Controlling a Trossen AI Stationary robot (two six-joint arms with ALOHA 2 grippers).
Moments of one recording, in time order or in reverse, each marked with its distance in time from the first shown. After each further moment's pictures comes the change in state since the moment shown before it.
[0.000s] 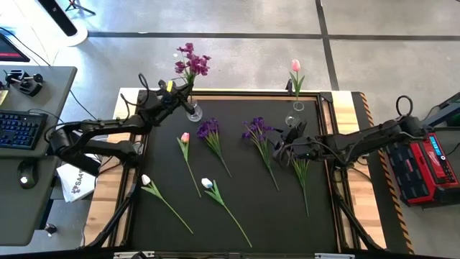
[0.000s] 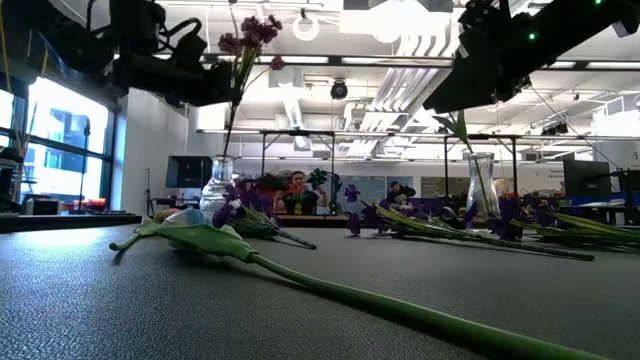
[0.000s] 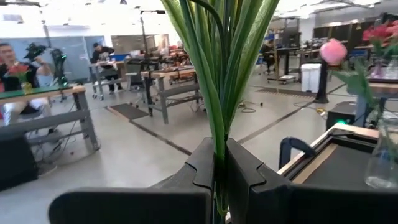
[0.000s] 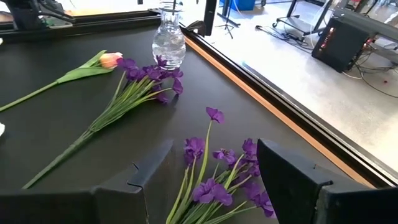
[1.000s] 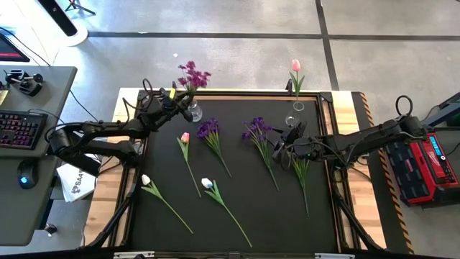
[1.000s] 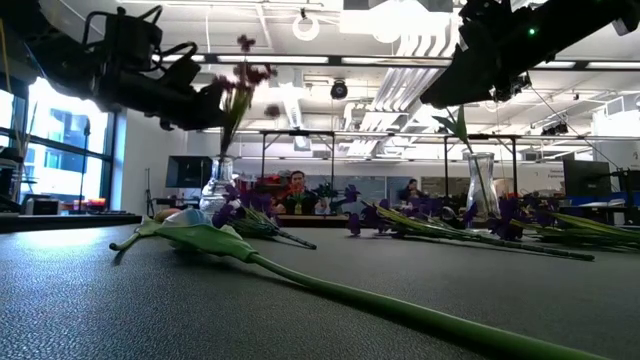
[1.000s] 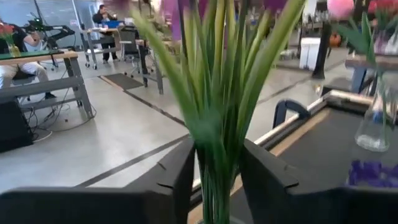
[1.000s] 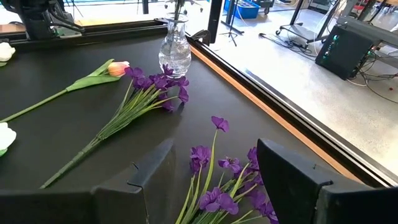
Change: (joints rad) left arm 0.000 -0.001 -0.094 -0.053 0.018 -0.054; right arm 0.008 0.000 0.000 0.041 0.001 -0.023
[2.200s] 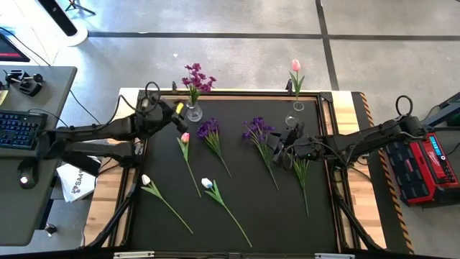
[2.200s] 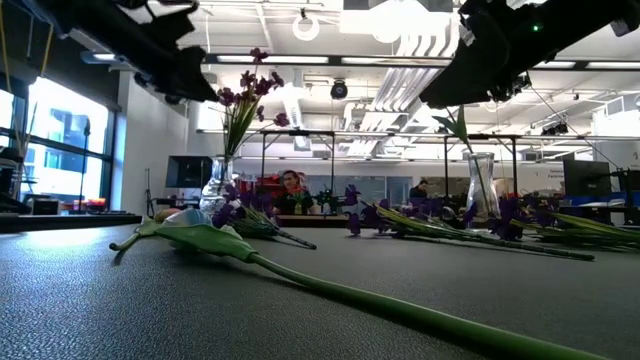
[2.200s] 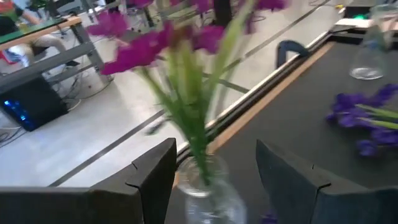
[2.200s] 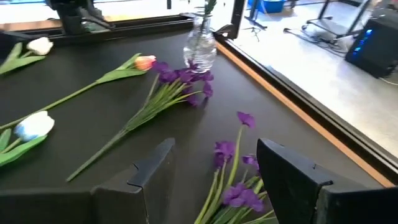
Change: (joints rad) left arm -0.371 -0.314 0.260 -0.888 -0.407 -0.049; right arm -0.001 0.000 0.000 0.002 -0.106 -0.002
